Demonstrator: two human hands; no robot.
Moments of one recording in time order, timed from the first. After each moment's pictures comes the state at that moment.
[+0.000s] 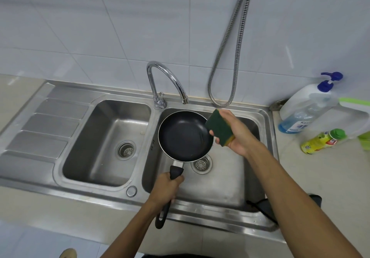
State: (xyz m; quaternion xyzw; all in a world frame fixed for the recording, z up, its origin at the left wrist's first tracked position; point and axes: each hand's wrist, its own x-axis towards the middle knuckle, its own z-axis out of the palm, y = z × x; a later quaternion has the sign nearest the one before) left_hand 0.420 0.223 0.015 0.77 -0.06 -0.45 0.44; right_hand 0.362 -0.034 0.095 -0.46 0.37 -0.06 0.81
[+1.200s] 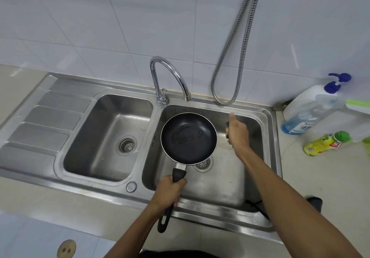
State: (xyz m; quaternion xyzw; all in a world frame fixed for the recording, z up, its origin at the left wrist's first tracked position) left_hand 0.404 0.227 0.012 0.77 -0.04 -0.46 0.45; right_hand 0.374 -0.050 0.025 -0.66 0.54 -0.15 0.50
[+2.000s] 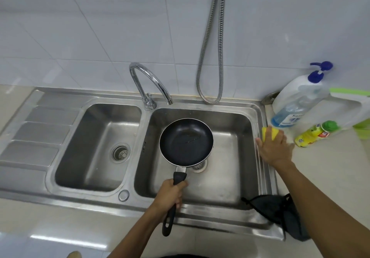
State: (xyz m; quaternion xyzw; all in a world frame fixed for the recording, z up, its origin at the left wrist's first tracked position) left_hand 0.389 0.199 0.004 0.73 -0.02 -0.51 0.45; right_hand 0.223 -0.150 -0.053 -0.84 0.53 0.09 0.06
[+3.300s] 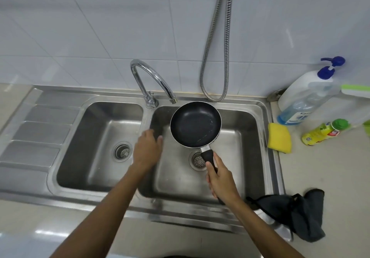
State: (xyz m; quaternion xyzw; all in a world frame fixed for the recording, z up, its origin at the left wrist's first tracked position) left_hand 0.525 0.165 0.015 0.94 -0.25 -0.15 0.18; right_hand 0.292 0.059 -0.013 -0.67 0.44 -0.06 0.60
